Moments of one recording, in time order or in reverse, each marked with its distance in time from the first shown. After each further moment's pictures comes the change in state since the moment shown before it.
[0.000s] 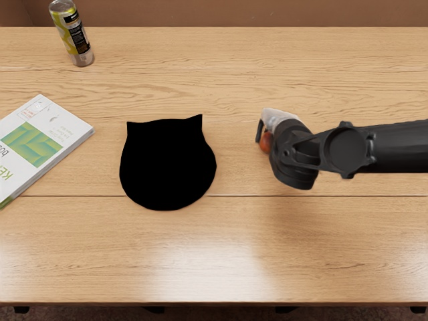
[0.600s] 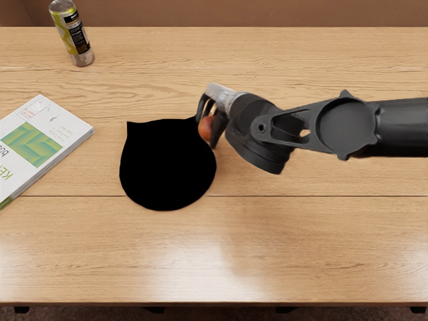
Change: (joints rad) left arm 0.009 0.000 0.000 0.000 0.000 0.000 0.000; right arm 0.072 -0.019 0.312 0.148 0.011 0.001 0.000
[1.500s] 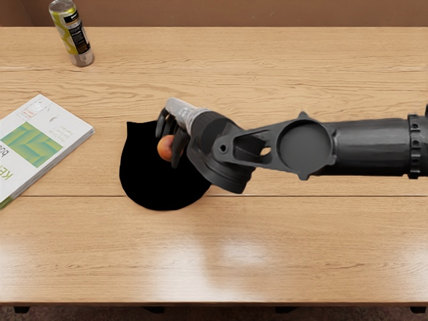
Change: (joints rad) left arm 0.055 0.000 0.000 0.000 0.000 0.000 0.000; right arm -0.086 0.143 0.103 -0.063 -0.060 -0.014 0.002
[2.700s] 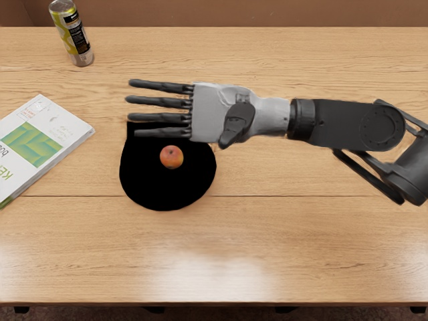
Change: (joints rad) left arm -0.009 0.000 0.000 0.000 0.000 0.000 0.000; right arm -0.626 -0.370 0.814 -0.017 1.017 1.105 -0.001
